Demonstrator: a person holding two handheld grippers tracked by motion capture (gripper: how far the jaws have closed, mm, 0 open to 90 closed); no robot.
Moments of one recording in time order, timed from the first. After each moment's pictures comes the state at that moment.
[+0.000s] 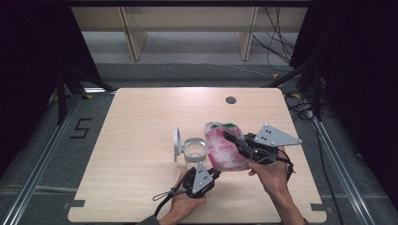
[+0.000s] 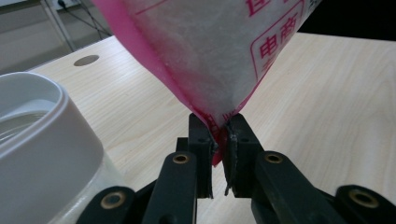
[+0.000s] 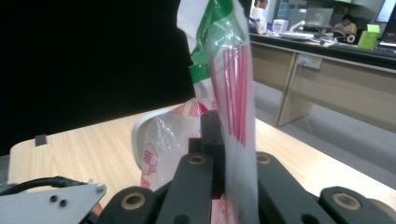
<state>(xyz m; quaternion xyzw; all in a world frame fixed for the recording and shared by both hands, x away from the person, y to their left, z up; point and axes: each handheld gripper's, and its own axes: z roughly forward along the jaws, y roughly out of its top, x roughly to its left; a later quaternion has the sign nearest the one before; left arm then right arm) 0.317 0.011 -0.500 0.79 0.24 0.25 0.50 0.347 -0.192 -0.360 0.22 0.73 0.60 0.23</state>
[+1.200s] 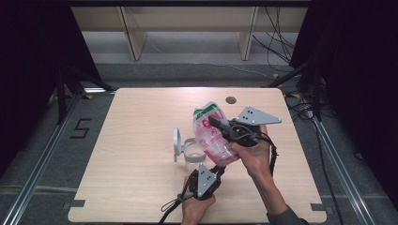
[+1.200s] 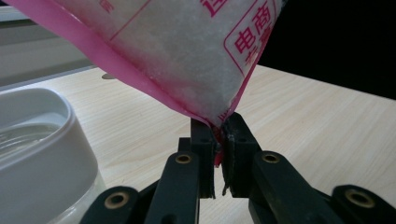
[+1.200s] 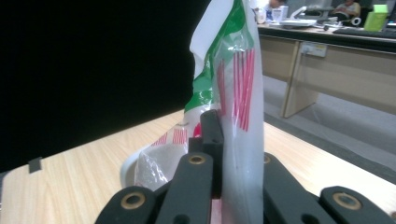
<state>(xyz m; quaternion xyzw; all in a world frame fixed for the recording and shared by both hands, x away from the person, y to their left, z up) 0.308 -0.007 -0.500 0.71 0.32 0.27 0.57 0.379 -0.153 -0.340 0.25 0.74 0.60 0.20</state>
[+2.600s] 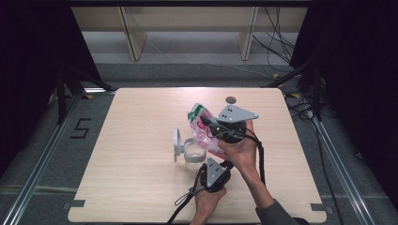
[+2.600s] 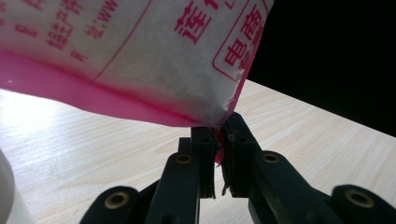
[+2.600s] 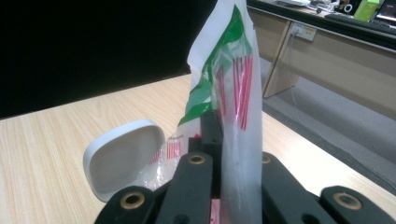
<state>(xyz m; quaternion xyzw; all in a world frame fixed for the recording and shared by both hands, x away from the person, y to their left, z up) 0.332 -0.039 -0.511 0.68 0.35 0.24 0.60 0.393 -0.122 -0.346 0.24 0.78 0.52 0.24</state>
